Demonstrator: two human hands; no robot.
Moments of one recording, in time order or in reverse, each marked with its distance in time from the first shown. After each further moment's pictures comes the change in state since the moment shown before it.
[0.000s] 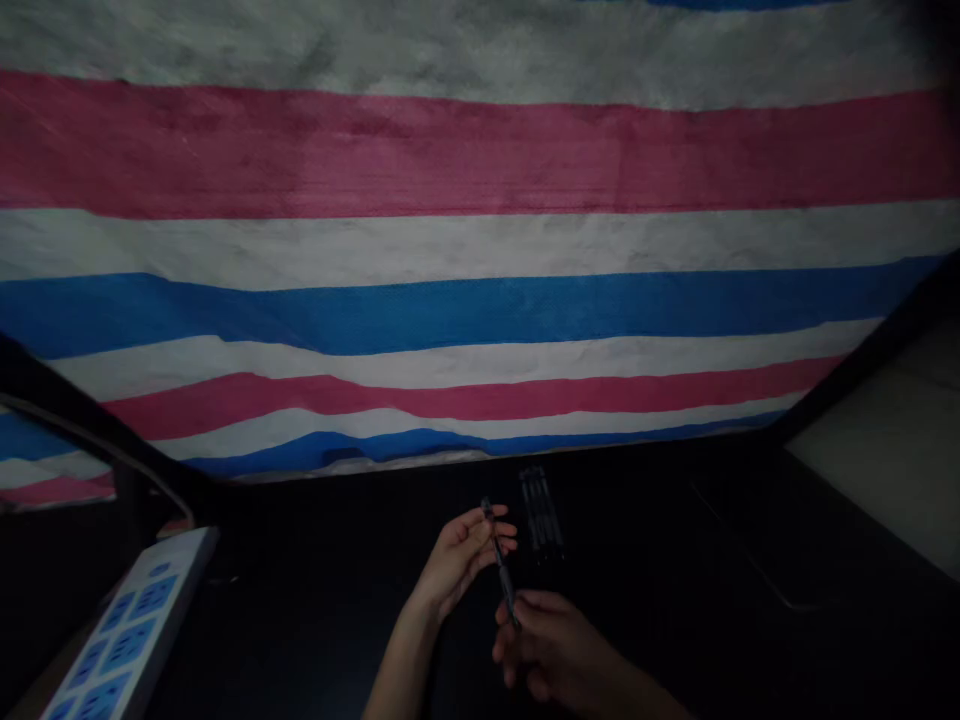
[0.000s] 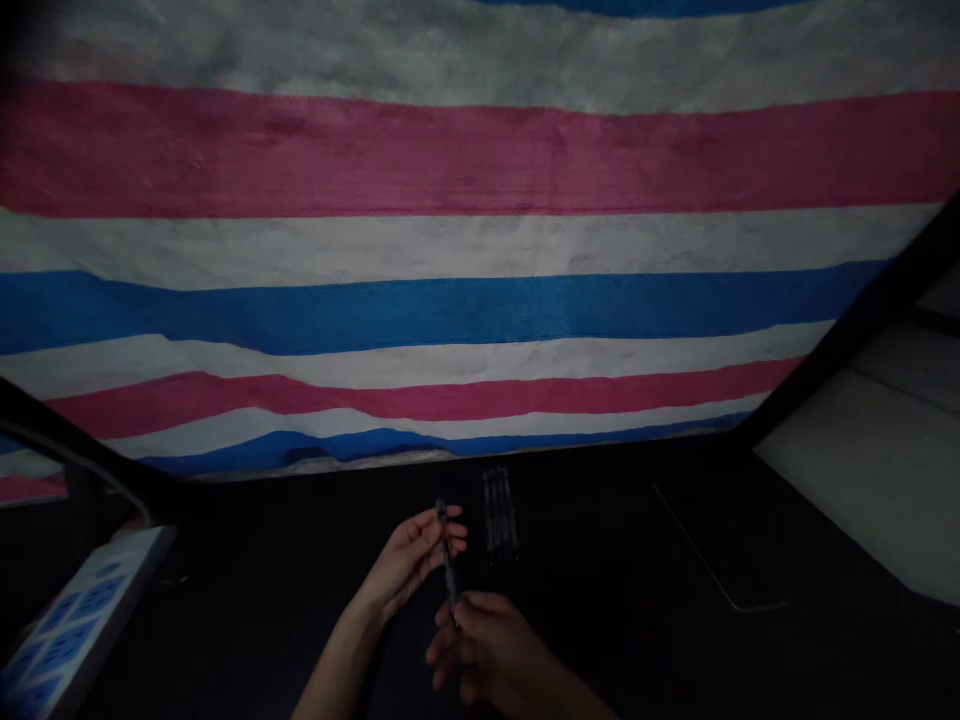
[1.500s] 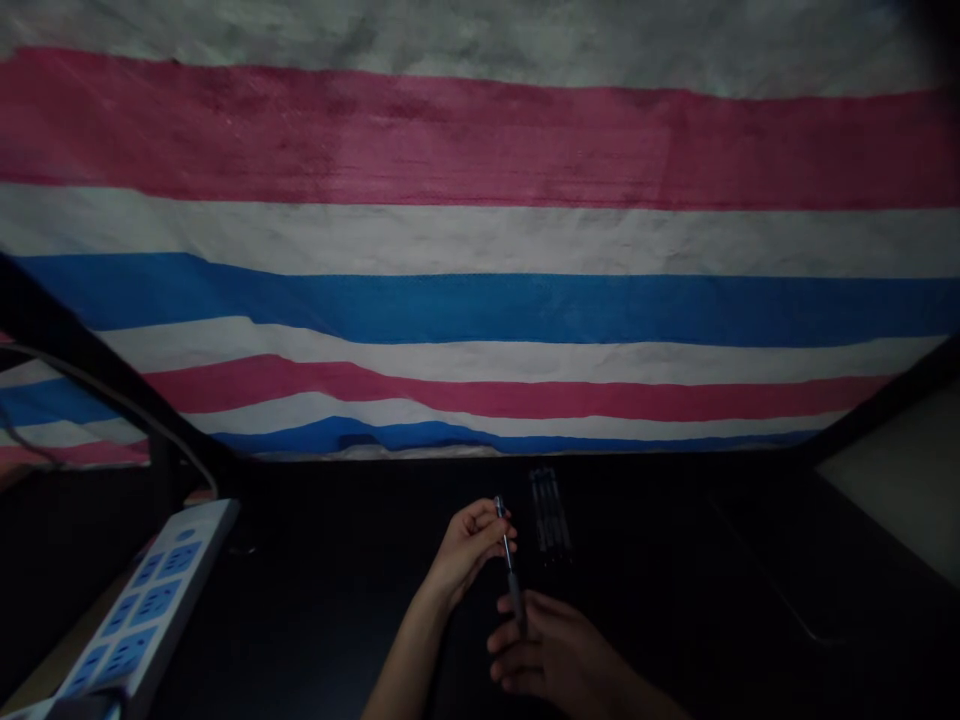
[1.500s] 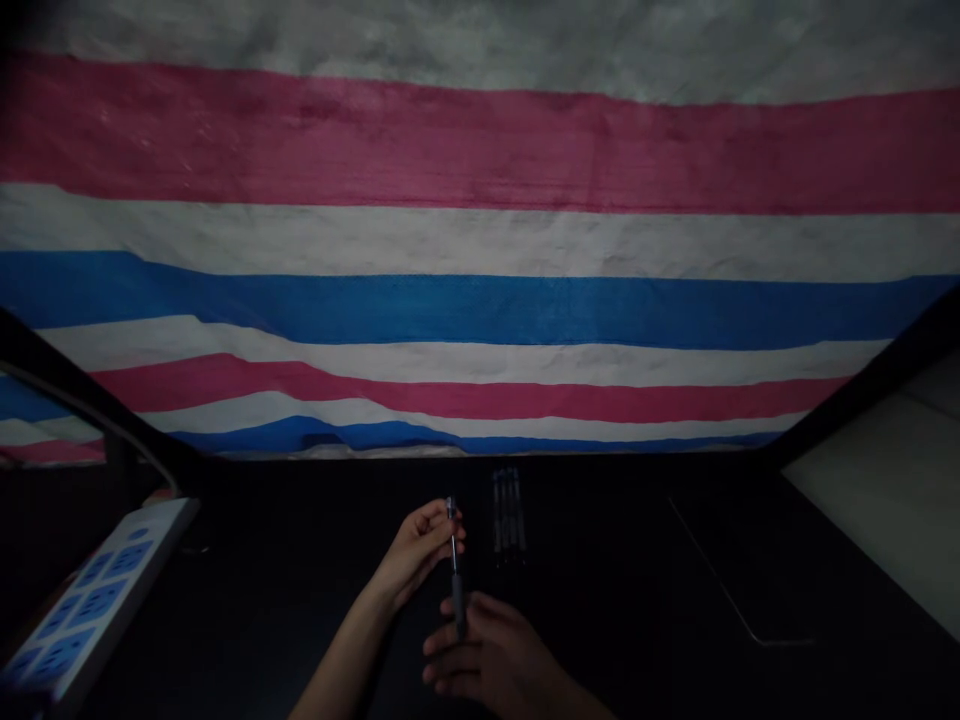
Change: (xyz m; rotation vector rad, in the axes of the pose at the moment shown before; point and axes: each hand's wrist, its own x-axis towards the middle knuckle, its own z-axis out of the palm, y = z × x) left_hand 0.004 -0.003 0.006 0.011 0.080 0.071; right_hand -0.010 -0.005 0.001 0.163 -0.091 0.024
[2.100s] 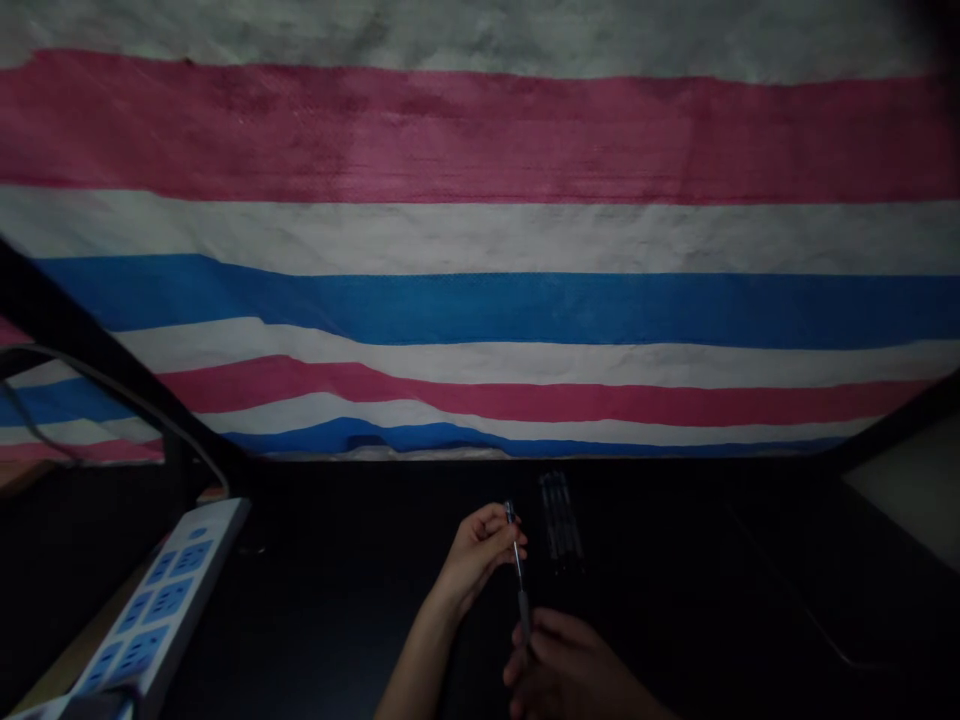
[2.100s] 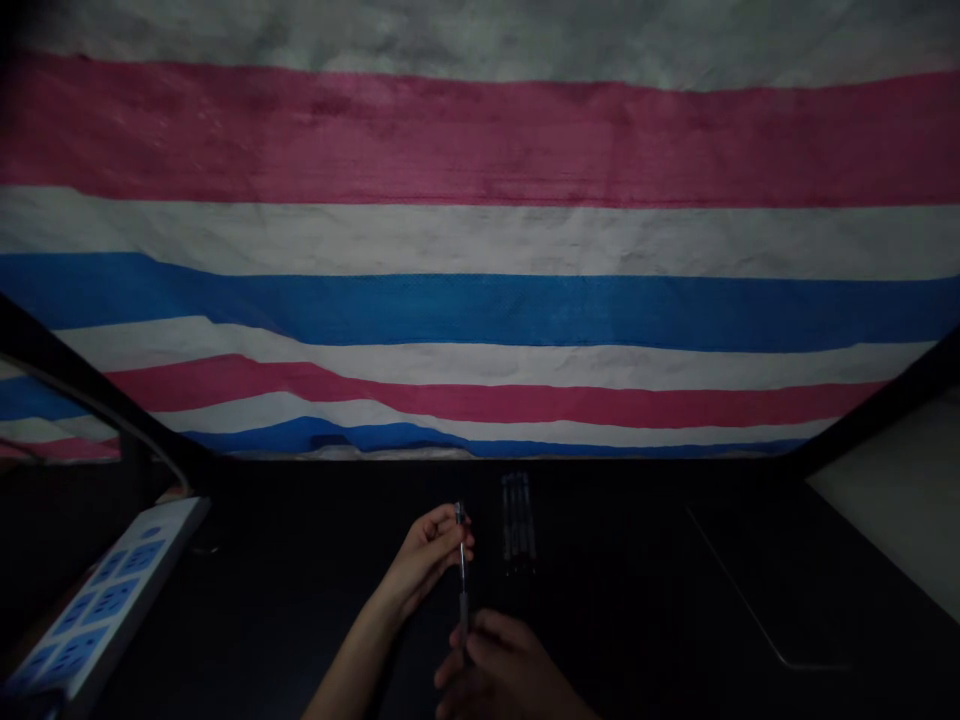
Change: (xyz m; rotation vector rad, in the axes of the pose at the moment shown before) left_hand 0.000 0.001 0.002 -0.044 0.013 0.001; right_hand 0.007 0.009 -0.010 -0.151 0.013 0.040
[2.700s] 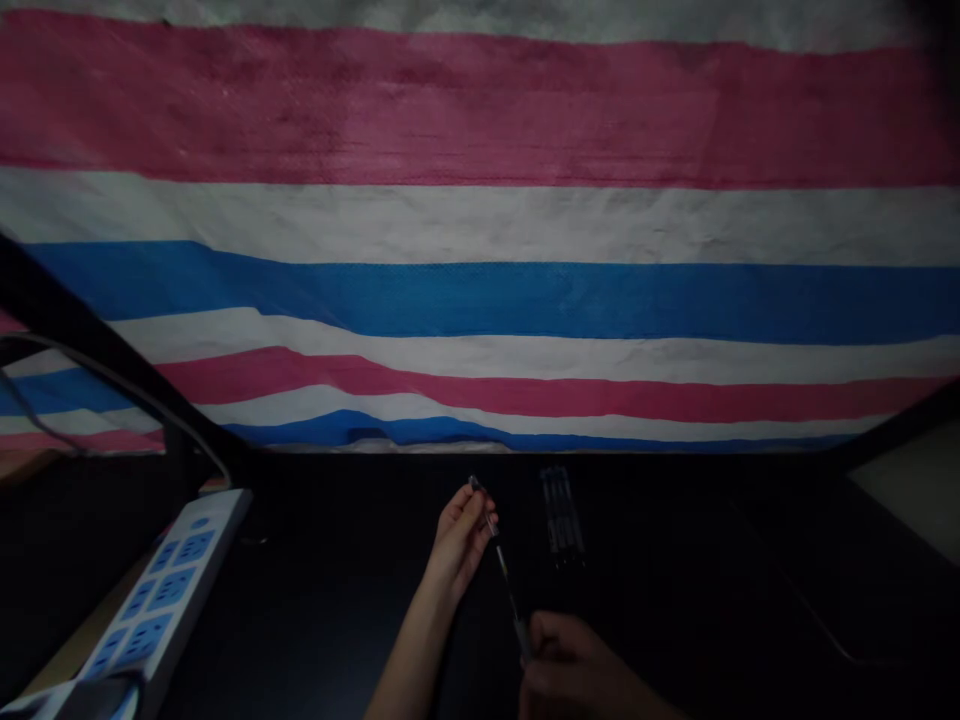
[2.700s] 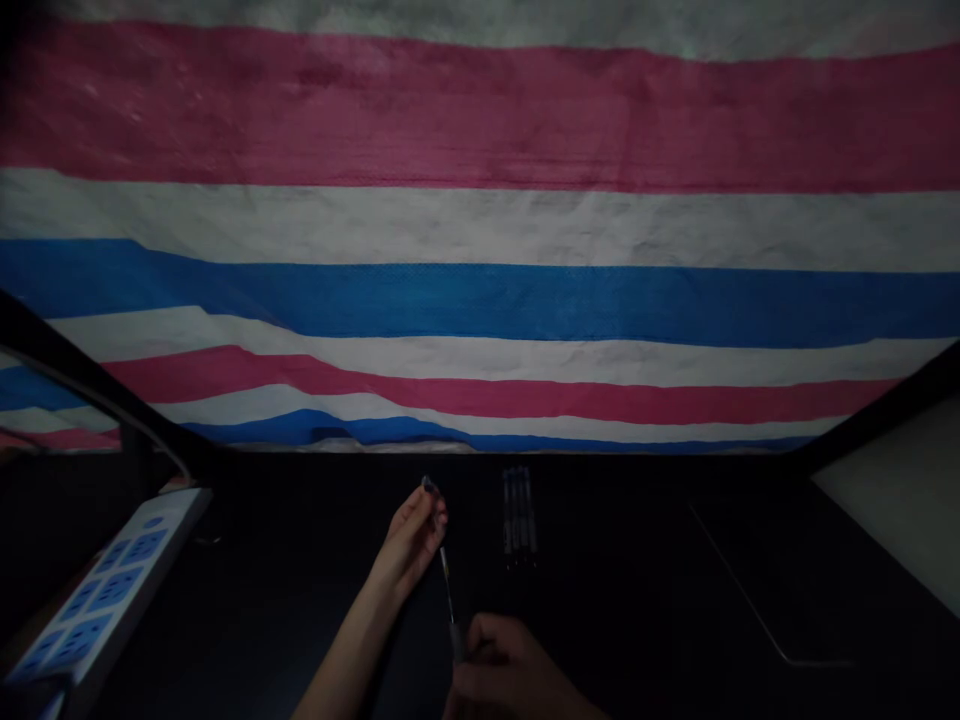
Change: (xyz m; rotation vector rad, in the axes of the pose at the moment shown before) left_hand 0.008 0.003 -0.016 -0.258 0.208 0.126; right_hand -0.004 0.003 -0.003 -0.188 -0.036 -0.034
